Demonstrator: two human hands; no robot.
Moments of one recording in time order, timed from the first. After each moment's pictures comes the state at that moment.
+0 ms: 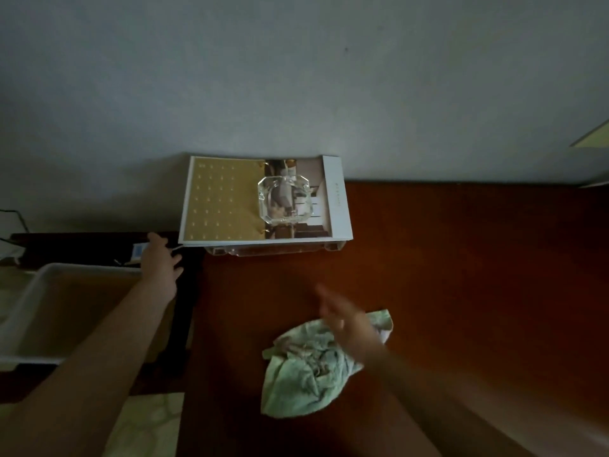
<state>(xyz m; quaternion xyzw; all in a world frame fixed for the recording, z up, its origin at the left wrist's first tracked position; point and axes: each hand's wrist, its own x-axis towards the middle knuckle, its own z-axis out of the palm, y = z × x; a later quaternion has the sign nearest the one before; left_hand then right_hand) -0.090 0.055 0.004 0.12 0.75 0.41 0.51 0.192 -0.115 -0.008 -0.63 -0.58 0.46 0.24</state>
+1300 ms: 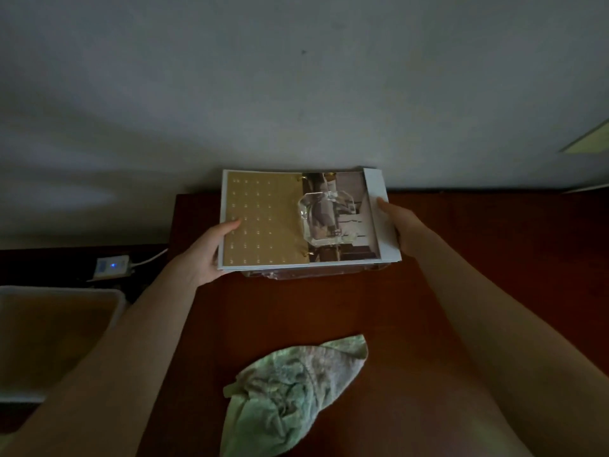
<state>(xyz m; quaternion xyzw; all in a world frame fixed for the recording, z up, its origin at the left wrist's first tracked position) 0.028 0.099 0.006 0.20 0.59 0.22 0.75 0.362 0.073 0.002 -0.76 -0.17 0.54 0.33</state>
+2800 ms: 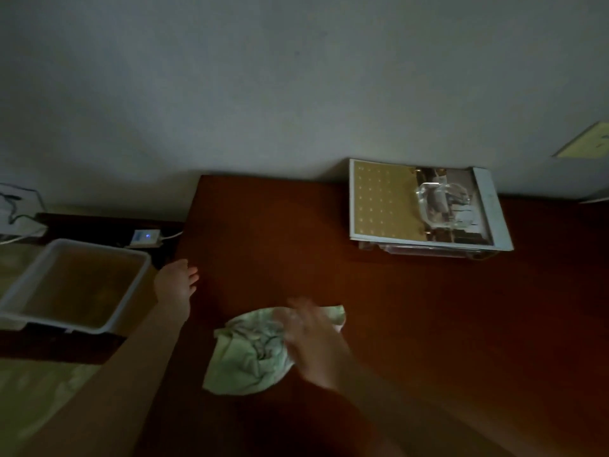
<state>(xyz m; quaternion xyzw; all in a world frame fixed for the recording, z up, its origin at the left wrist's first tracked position) -0.004 -0.030 -0.015 0.17 0.77 0.37 0.50 0.244 -0.153 -0.017 -0.52 -0.82 0.24 0.06</state>
